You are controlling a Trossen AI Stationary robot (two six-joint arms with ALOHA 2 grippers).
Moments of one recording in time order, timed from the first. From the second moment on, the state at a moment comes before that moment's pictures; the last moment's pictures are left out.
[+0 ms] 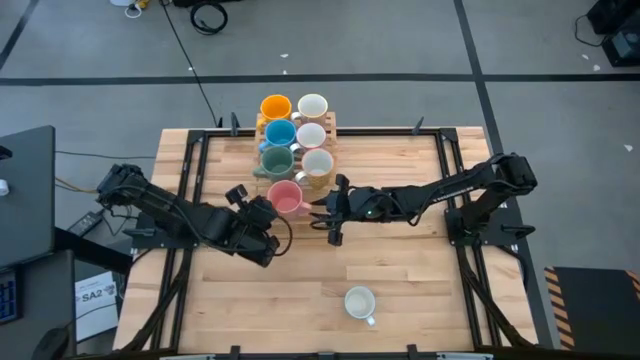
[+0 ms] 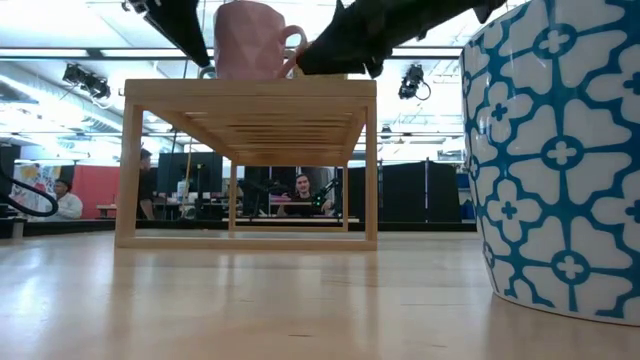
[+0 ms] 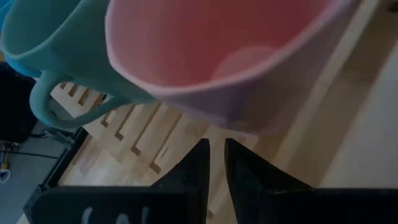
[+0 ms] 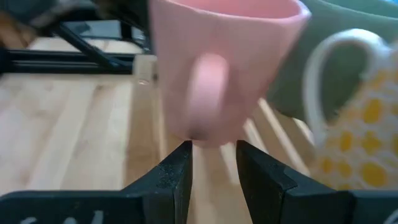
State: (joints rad) left arm -0.42 1.50 1.34 -1.23 -0.80 -0.83; right arm 0.12 1.60 1.04 0.18 0.31 -0.01
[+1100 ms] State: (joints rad) left arm -0.34 1.48 1.34 -1.18 -0.81 -0.82; right arm 0.13 1.59 1.04 0.27 0.05 0.00
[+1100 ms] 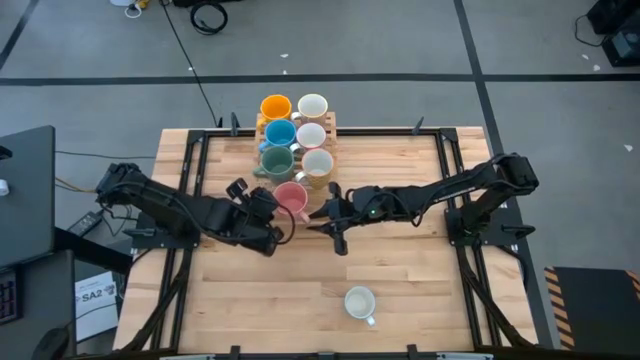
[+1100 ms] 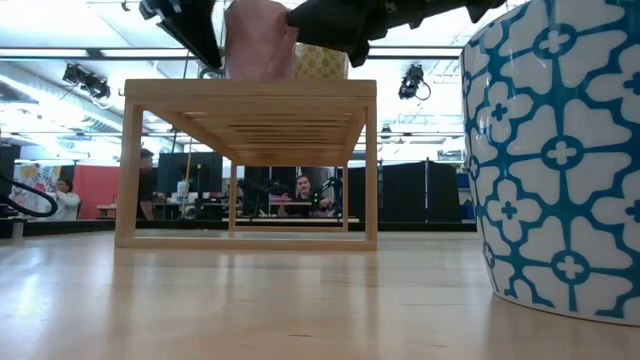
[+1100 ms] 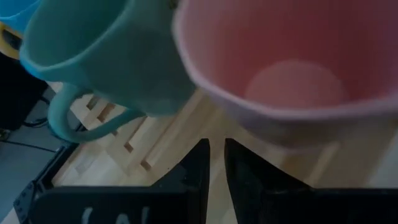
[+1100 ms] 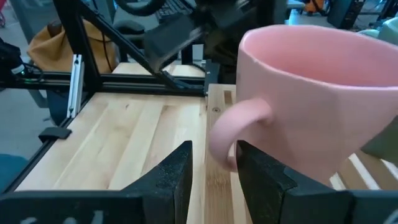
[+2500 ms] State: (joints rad) left arm -0.38 1.48 1.34 -1.14 -0.86 -0.88; right arm 0.14 1.58 1.04 0.32 0.24 0.01
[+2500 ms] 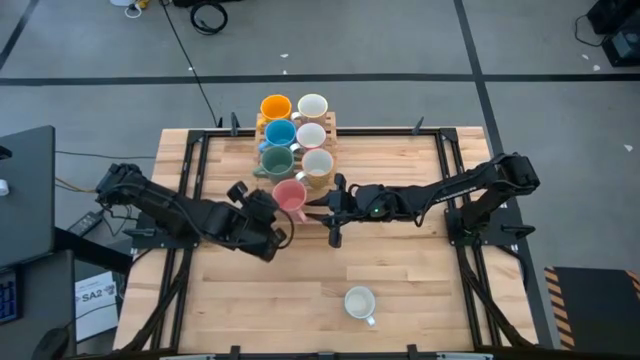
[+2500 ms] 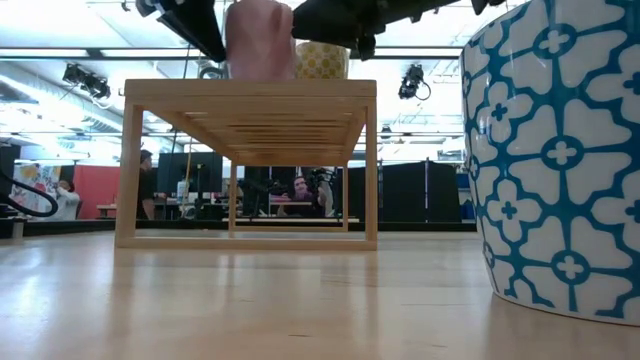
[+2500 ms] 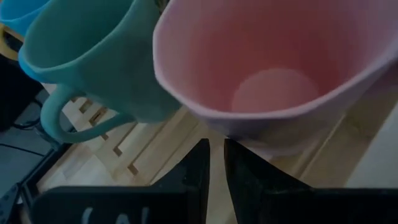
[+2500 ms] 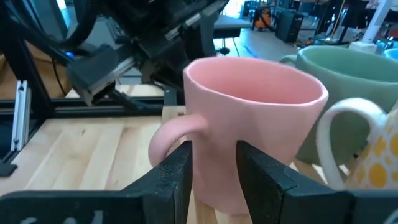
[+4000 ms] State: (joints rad) left arm -0.49 1.46 1.34 -0.87 -0.46 -0.82; right arm 0.14 1.57 1.04 0.18 0.16 0.00
